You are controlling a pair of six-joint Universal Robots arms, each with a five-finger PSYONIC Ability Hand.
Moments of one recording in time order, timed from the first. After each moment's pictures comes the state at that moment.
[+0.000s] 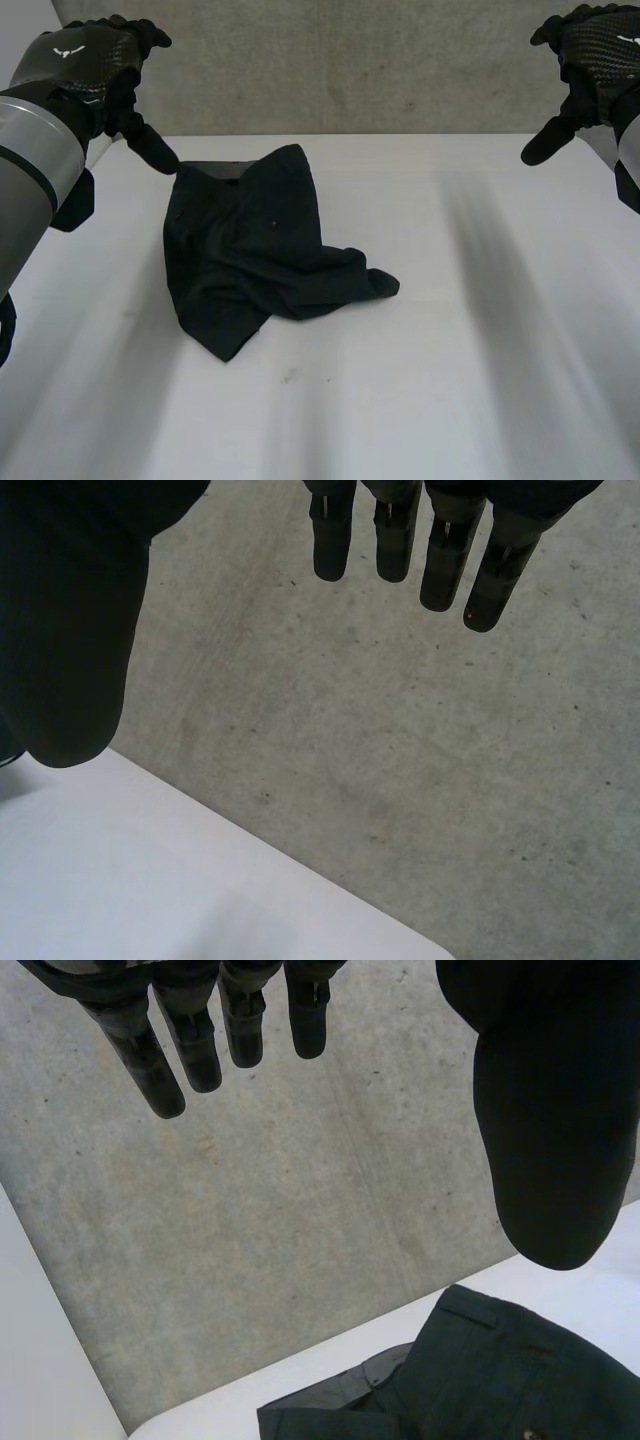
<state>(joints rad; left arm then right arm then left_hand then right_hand) 4.26 -1.65 -1.27 2.95 -1.74 3.21 1.90 -1.49 1.31 0.12 1.63 2.95 0.20 0.21 0.22 0.21 0.04 0.21 0.23 0.21 0.24 0.07</state>
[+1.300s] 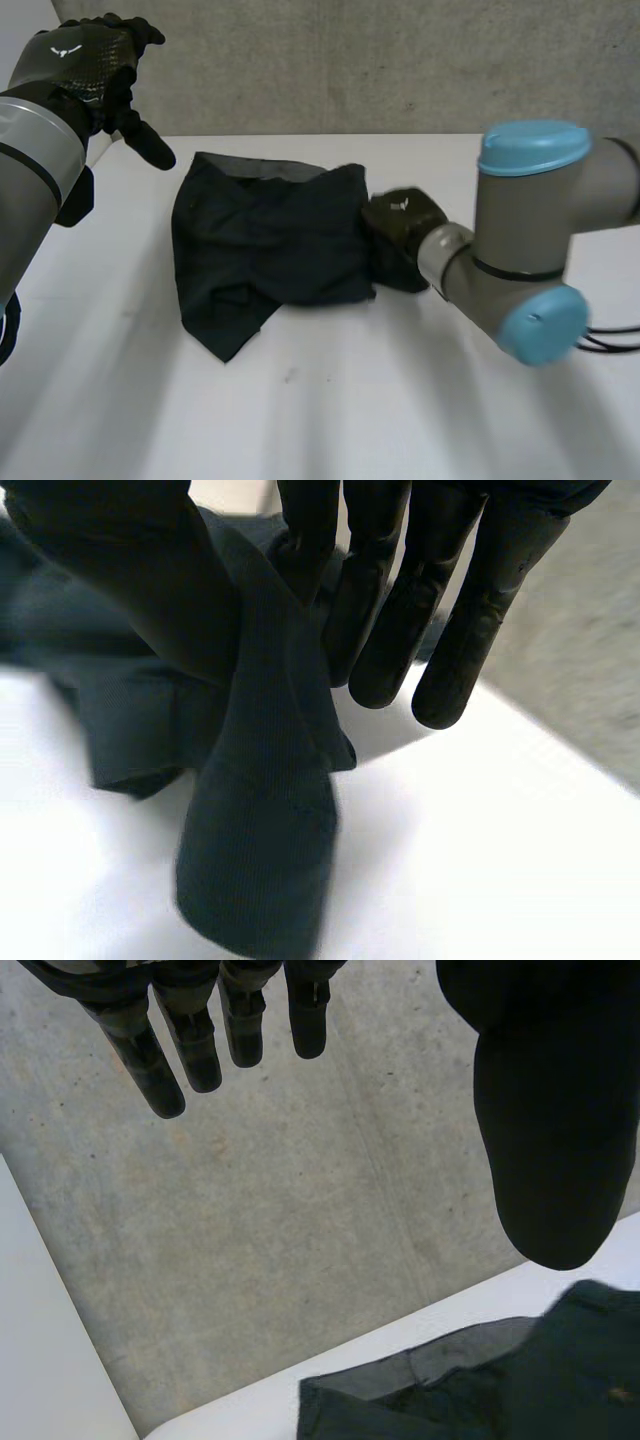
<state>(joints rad) 4.27 -1.66 -1.28 3.00 -1.74 3.21 2.14 -0.99 1.16 0.22 1.42 2.83 0.20 0.20 0.22 0.21 0.04 0.96 1.17 1.17 1.19 0.99</state>
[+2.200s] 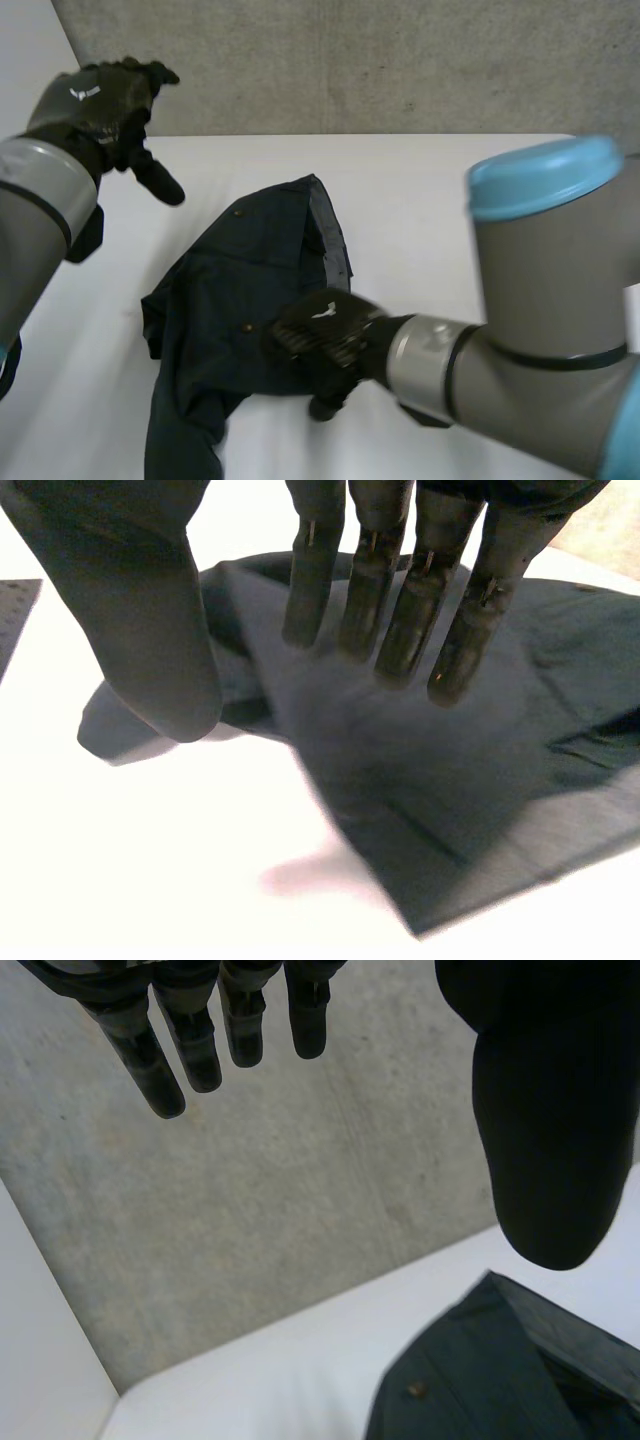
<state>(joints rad) 4.24 -1.63 -1.38 2.99 -1.75 3.21 2.28 -1.20 1.34 0.47 1.13 2.88 0.20 0.20 0.22 0.21 0.04 0.59 0.69 0.69 0.69 0.50</state>
